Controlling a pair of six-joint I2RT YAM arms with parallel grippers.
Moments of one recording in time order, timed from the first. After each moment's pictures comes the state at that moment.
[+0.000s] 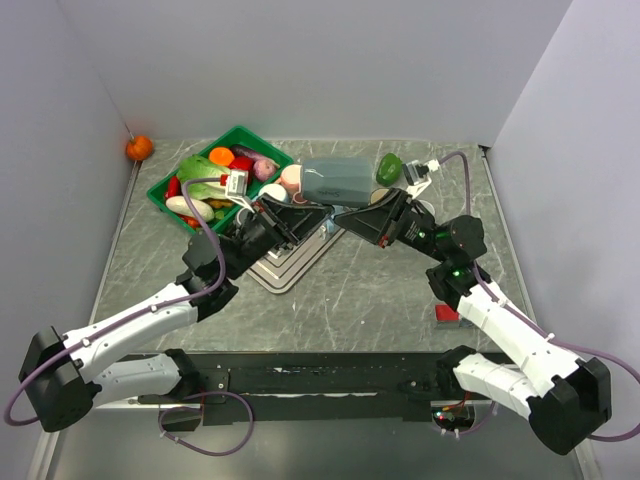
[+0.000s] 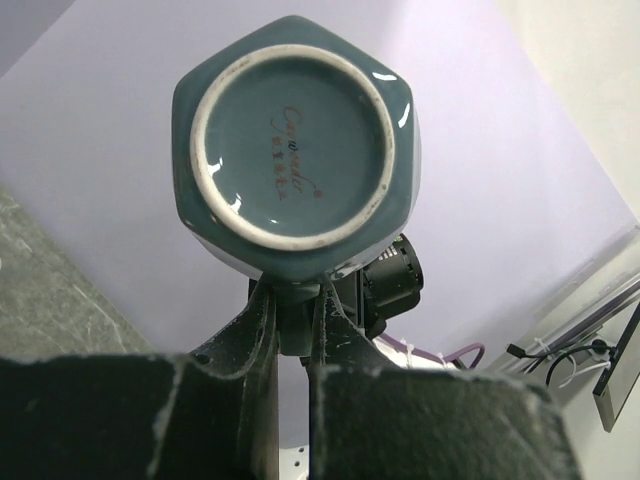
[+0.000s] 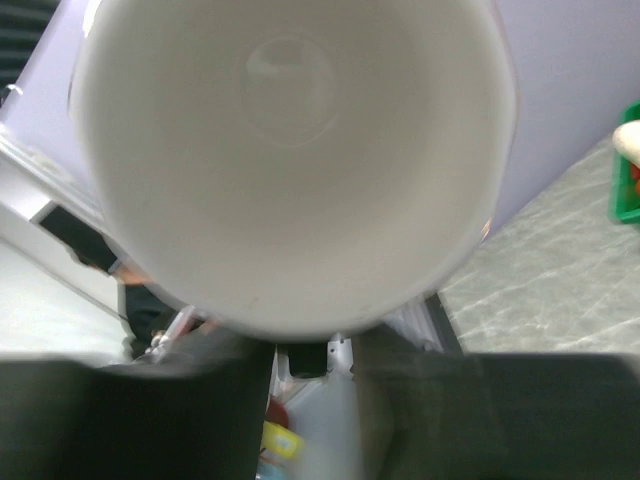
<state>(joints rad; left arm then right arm) -0.85 1.07 0.79 0.76 0.13 -1.02 0.50 0.98 0.75 0.65 -0.66 1.18</state>
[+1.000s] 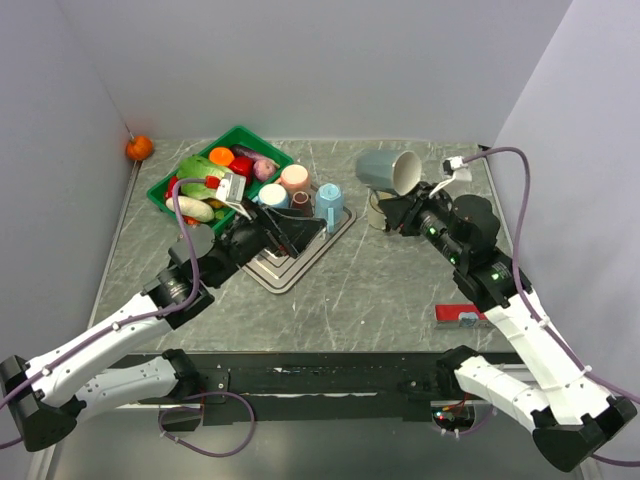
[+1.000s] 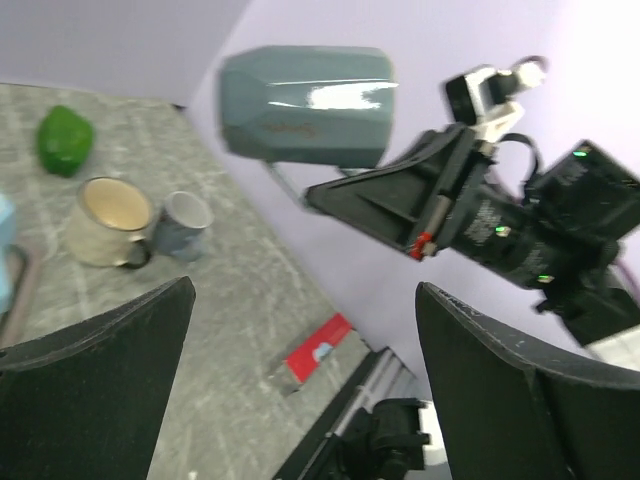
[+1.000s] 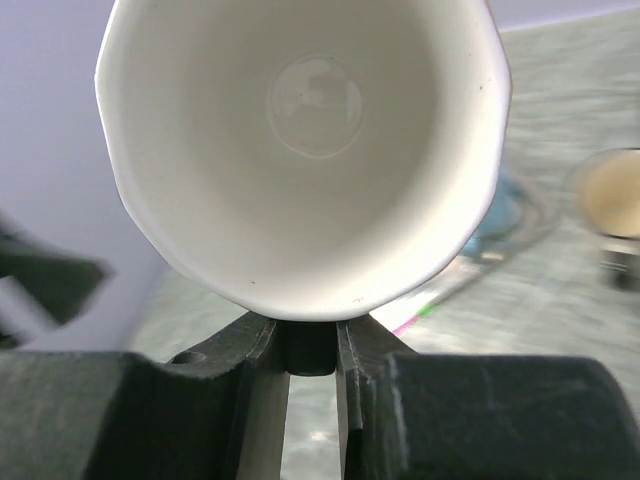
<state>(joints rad) -0.87 0.93 0.89 0.23 0.00 -0.69 0.49 0.87 1.01 -0.24 -0.06 0.58</state>
